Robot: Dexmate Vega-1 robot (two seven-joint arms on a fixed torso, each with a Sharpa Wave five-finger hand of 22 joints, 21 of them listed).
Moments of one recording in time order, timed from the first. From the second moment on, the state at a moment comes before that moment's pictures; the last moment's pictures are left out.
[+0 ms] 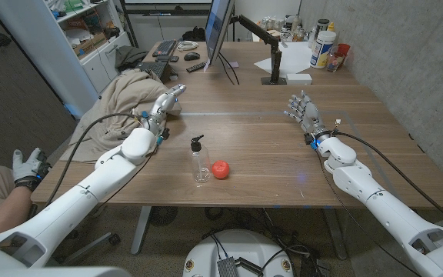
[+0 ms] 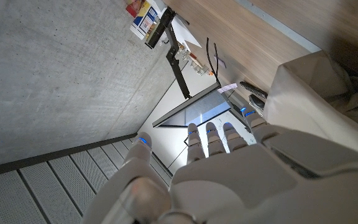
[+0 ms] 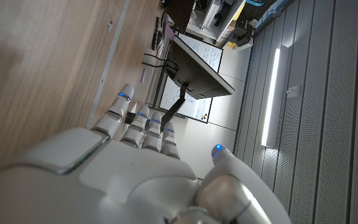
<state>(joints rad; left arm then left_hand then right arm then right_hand) 0.90 0.74 0.39 -1.68 -0.21 -0.02 0.29 0.07 0.02 0.49 -0.11 0.17 0.12 -0.10 0.19 0.18 0.01 -0.01 0.22 0.19 -0.05 -0.01 0.19 0.18 0.03 0.10 0.24 0.17 -0.84 -0.52 -0.37 -1.32 0.65 0.28 0.04 0.01 0.02 0.30 0.15 0.21 0.10 -0.02 0.19 0.19 0.16 0.02 0.20 0.21 0.16 -0.04 0.21 0.26 0.24 0.06 0.40 0.17</state>
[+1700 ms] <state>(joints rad) 0.85 0.89 0.42 -1.91 0.02 0.39 0.27 0.11 0.03 0.51 -0.14 0.17 0.13 -0.11 0.19 0.18 0.01 -0.01 0.22 0.19 -0.07 -0.01 0.18 0.18 0.01 0.12 0.20 0.17 -0.83 -0.52 -0.38 -1.31 0.64 0.28 0.05 0.01 0.02 0.28 0.15 0.21 0.10 -0.02 0.19 0.19 0.15 0.01 0.20 0.20 0.13 -0.04 0.21 0.25 0.25 0.06 0.37 0.17</state>
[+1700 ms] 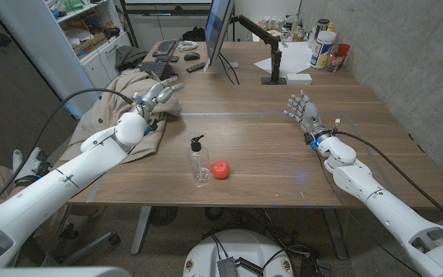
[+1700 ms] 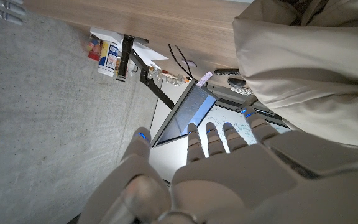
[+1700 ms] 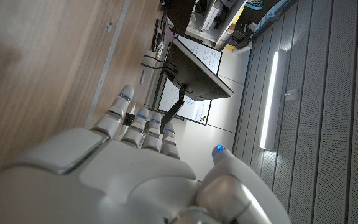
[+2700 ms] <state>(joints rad) 0.81 0.93 0.48 -1.97 0.16 0.65 0.18 0.12 0.04 0.51 -0.14 0.17 0.13 -0.10 0.19 0.18 0.00 -0.01 0.22 0.19 -0.09 -0.01 0.18 0.18 -0.03 0.13 0.19 0.17 -0.83 -0.52 -0.38 -1.31 0.64 0.28 0.05 0.01 0.02 0.27 0.15 0.21 0.10 -0.02 0.19 0.19 0.15 0.01 0.20 0.20 0.11 -0.03 0.21 0.25 0.25 0.06 0.35 0.17</state>
